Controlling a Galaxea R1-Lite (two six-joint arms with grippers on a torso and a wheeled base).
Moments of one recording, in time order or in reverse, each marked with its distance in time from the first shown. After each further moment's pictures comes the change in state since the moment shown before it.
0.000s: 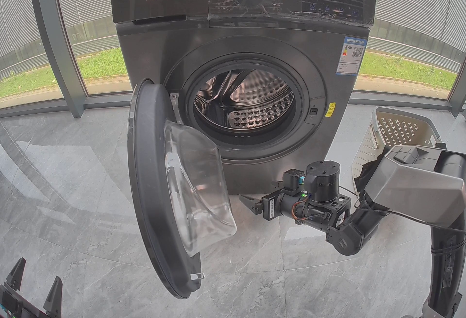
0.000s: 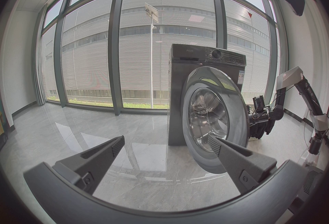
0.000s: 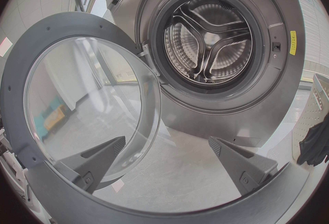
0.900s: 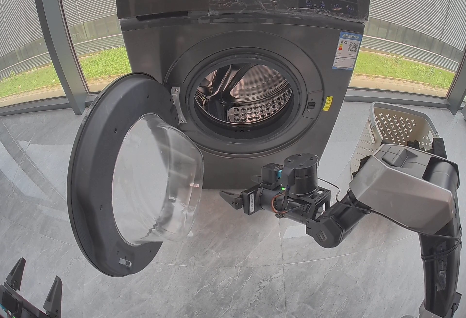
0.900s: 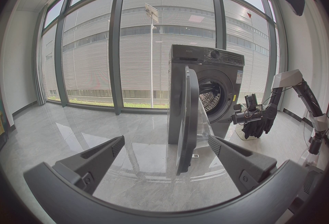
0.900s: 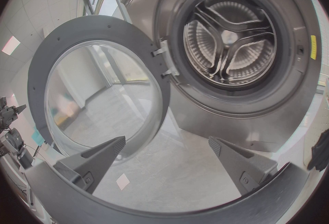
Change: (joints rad) left arm 0.000 0.000 0.000 0.000 0.000 0.000; right arm 0.047 0.066 -0.202 0.129 0.033 -0.004
